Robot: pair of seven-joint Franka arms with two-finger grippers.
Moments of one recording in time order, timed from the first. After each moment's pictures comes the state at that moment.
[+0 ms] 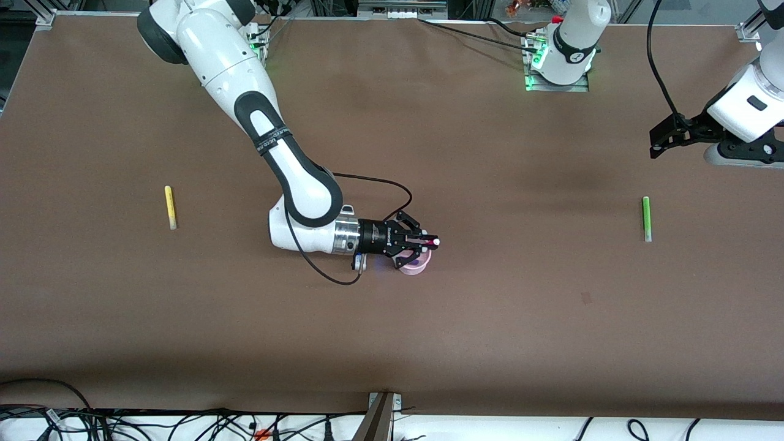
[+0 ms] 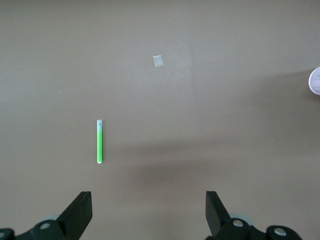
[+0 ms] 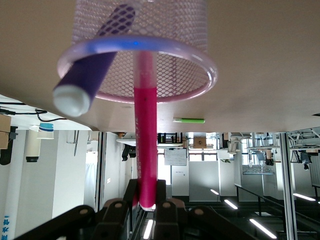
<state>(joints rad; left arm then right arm) -0.04 -0.05 0.00 -1.71 0.04 1.64 0.02 0.49 0.98 0.15 -1.20 1.54 2.28 1.01</state>
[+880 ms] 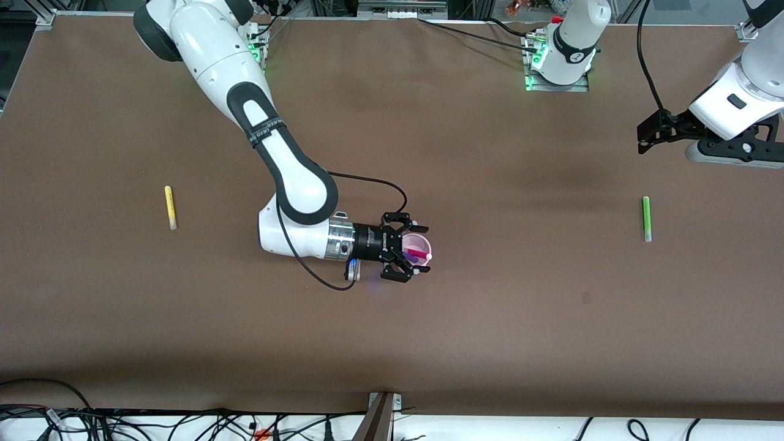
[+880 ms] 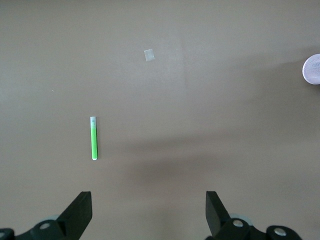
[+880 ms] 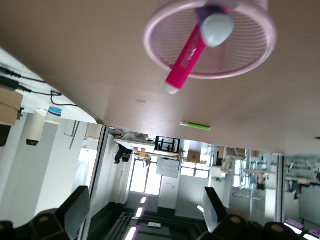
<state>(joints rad) -0.05 -0.05 -0.04 -1.71 0.04 1.62 0.02 0.49 0.95 0.12 -1.13 1.38 2.28 1.00</state>
